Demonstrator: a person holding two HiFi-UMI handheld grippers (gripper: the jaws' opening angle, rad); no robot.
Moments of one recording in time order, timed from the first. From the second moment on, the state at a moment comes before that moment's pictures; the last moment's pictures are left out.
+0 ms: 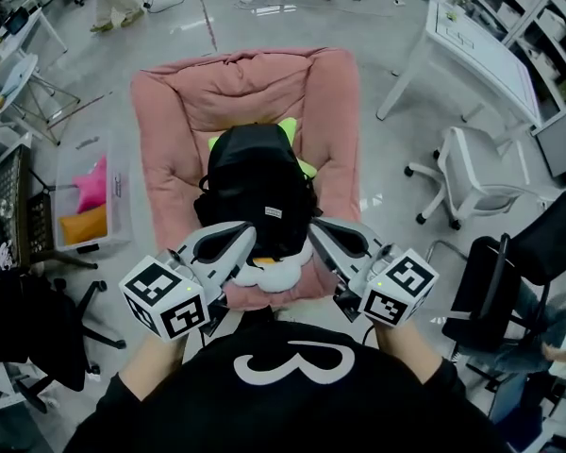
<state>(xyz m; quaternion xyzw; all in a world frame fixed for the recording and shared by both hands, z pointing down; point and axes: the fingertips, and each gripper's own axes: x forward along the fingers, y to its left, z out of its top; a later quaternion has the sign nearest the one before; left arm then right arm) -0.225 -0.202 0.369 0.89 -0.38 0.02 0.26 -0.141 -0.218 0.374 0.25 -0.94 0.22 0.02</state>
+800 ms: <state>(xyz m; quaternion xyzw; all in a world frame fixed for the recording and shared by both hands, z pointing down) -0.216 -0.203 0.366 0.89 -0.38 0.06 0.23 -0.140 -0.219 0.367 0.26 -0.94 0.21 0.02</state>
